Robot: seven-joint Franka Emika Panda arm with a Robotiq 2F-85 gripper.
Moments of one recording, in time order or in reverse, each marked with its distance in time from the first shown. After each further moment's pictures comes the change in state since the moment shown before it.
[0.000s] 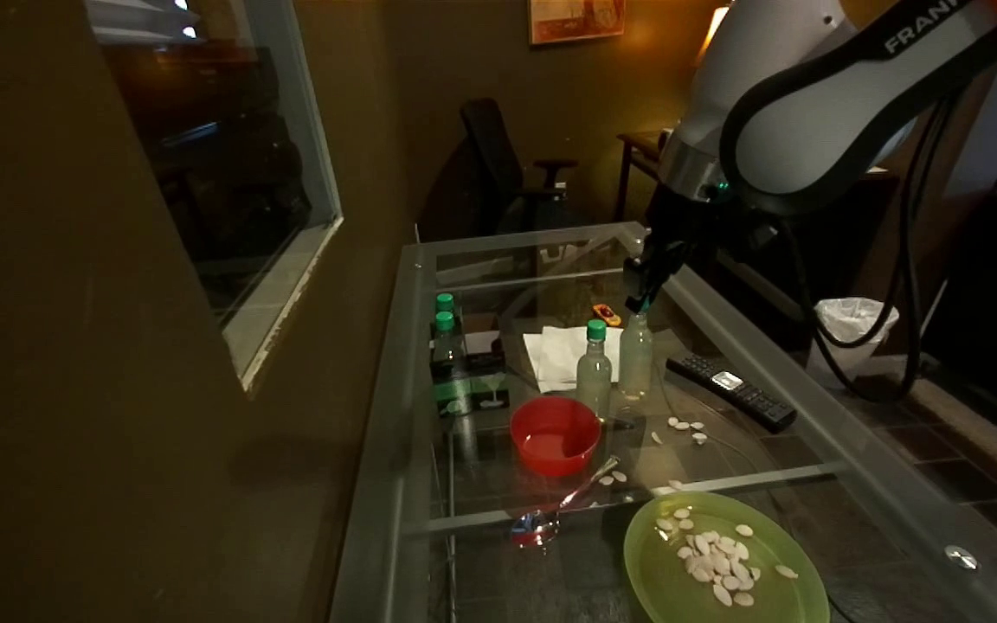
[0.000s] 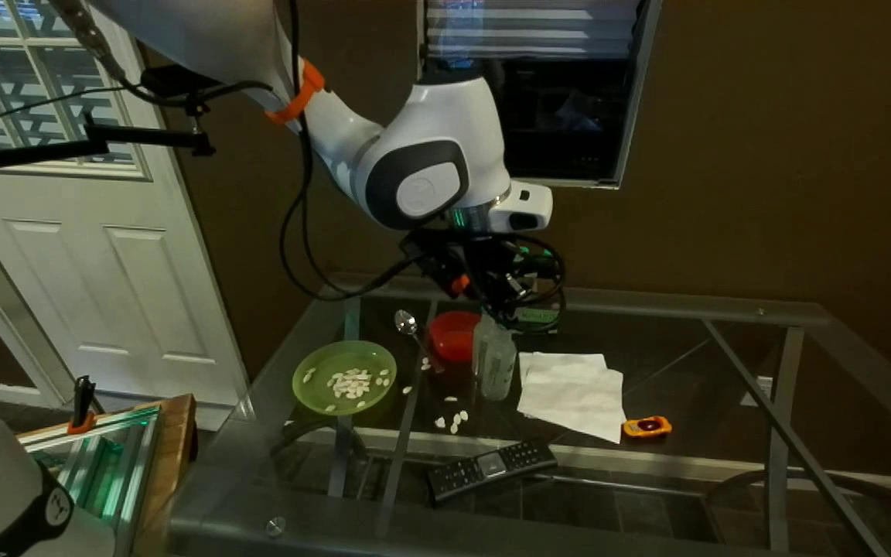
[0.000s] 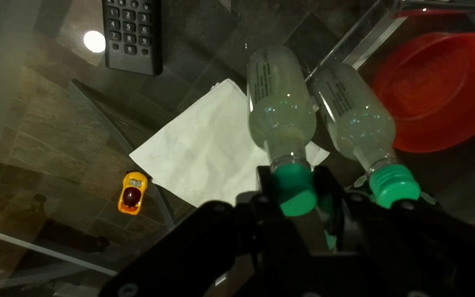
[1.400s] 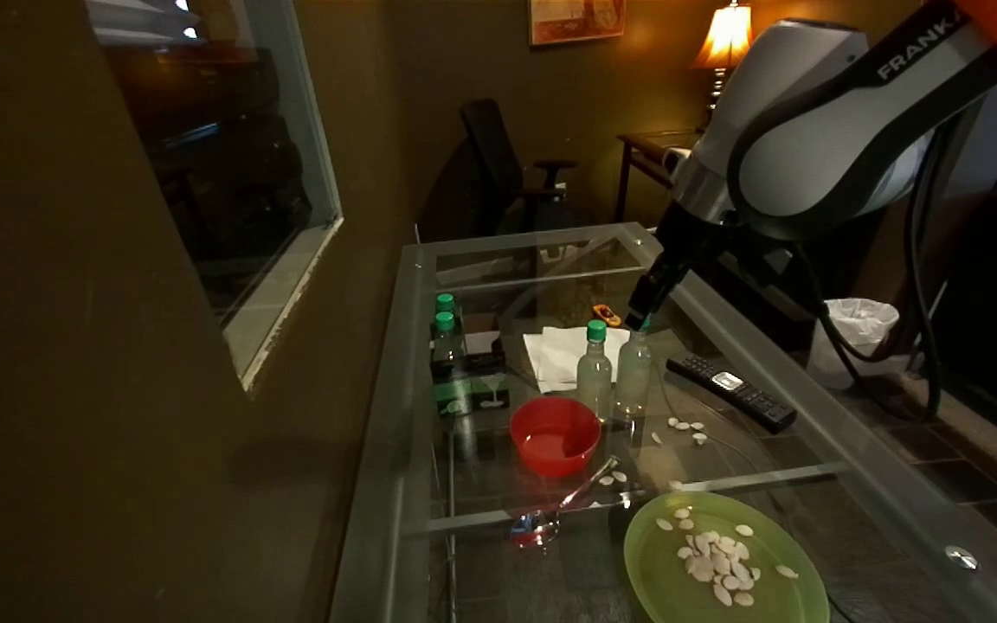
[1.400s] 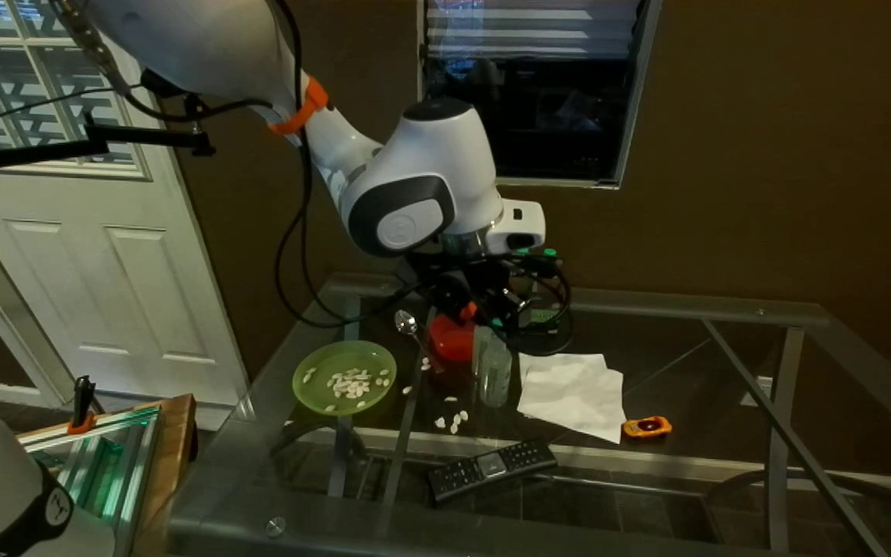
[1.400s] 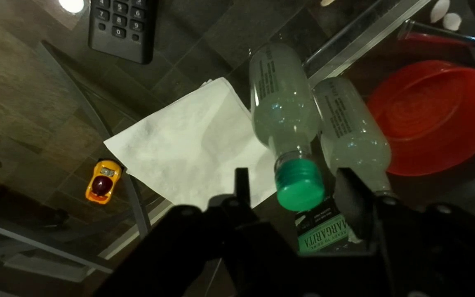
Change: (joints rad) arm -0.058 0.010 0.056 -0.070 0.136 0.130 -0.272
